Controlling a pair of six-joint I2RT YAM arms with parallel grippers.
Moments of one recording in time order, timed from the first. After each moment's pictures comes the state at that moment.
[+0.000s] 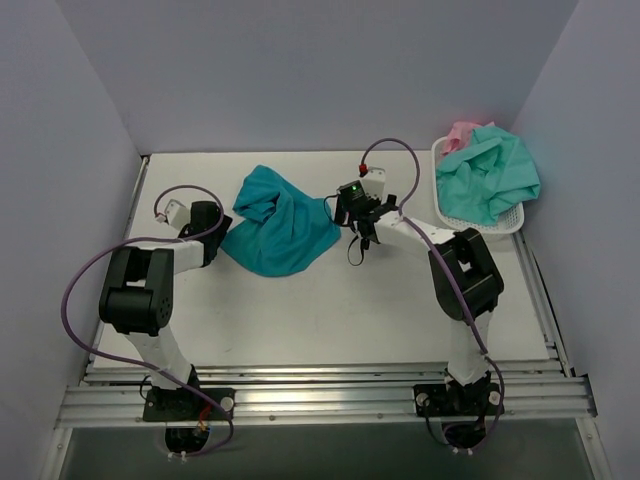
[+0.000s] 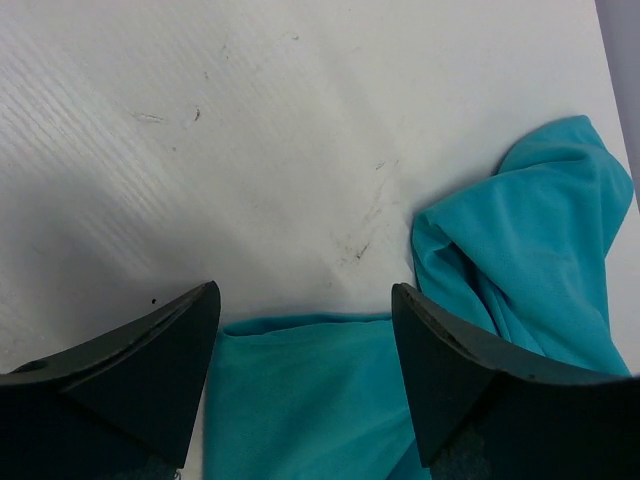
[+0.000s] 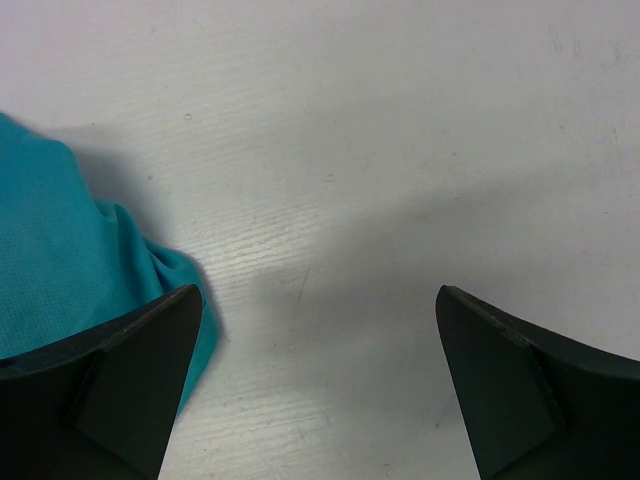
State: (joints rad) left arm -0.12 1.81 0.92 0.20 -0.38 -1.09; right arm 0.54 1.96 1.35 -0.21 0.56 0.56
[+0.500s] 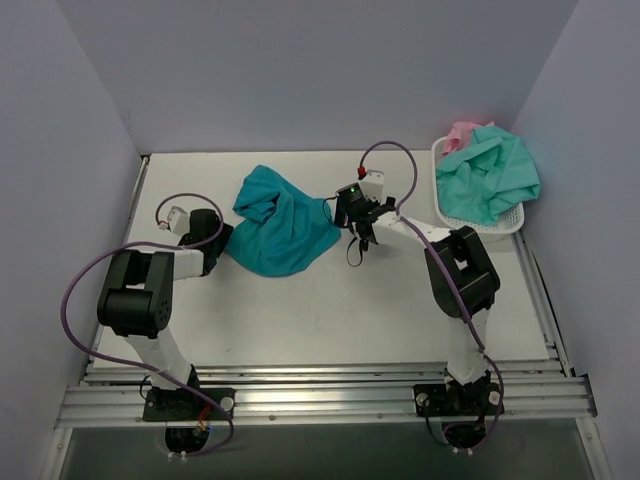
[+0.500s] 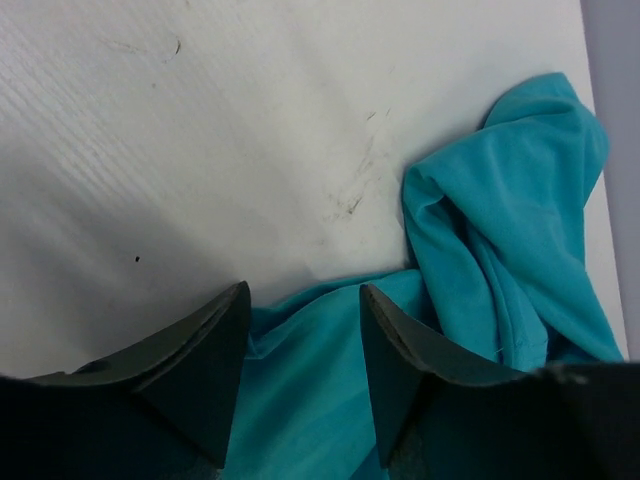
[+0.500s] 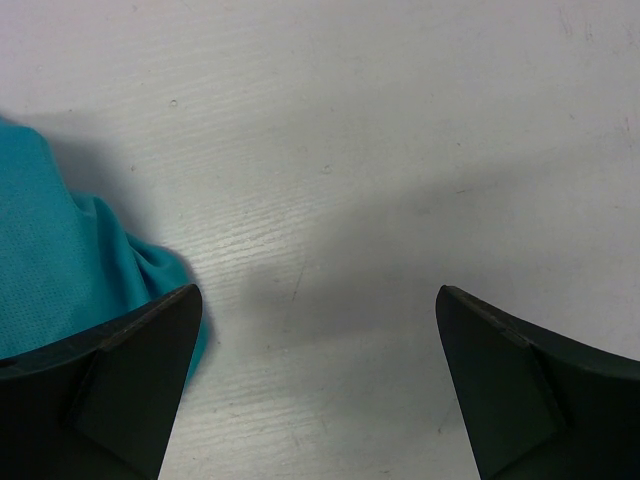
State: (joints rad) left arm -0.12 1.79 0.81 0.34 -0.28 -1.13; right arm 0.54 1.98 1.35 -0.21 0.56 0.56
